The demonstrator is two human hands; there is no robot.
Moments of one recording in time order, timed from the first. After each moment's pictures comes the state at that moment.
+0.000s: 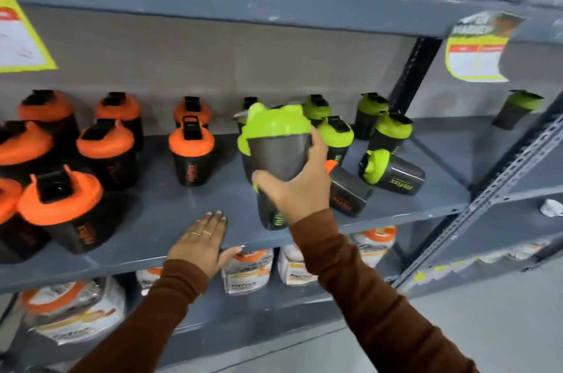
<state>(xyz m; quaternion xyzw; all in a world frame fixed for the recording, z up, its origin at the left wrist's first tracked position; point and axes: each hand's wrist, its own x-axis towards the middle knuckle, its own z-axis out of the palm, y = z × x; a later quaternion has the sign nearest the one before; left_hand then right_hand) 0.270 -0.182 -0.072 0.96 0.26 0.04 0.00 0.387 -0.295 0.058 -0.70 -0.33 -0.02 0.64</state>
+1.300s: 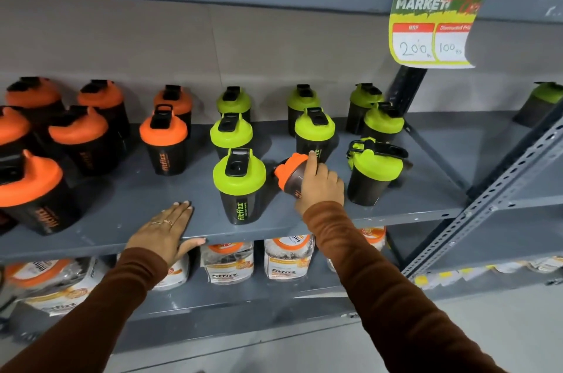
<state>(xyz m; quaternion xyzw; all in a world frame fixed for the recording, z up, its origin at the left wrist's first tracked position) 0.279 -0.181 -0.078 0.94 0.33 0.00 0.00 0.517 -0.336 -0.012 -0.92 -0.38 -0.06 0.11</state>
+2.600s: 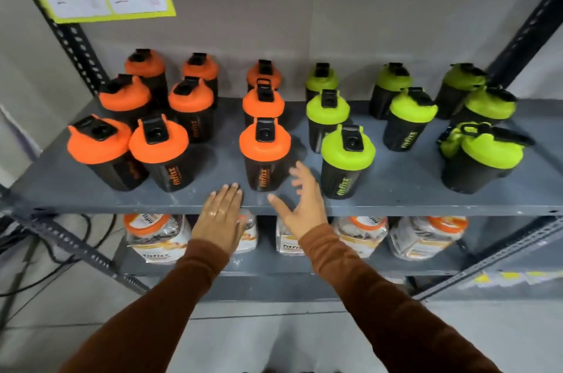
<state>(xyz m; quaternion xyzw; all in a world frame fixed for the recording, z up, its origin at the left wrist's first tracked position) 0.196 -0.169 -0.100 0.93 0.35 0.08 -0.02 0.346 -0.254 -0.079 -0.71 -0.43 0.14 0.54</state>
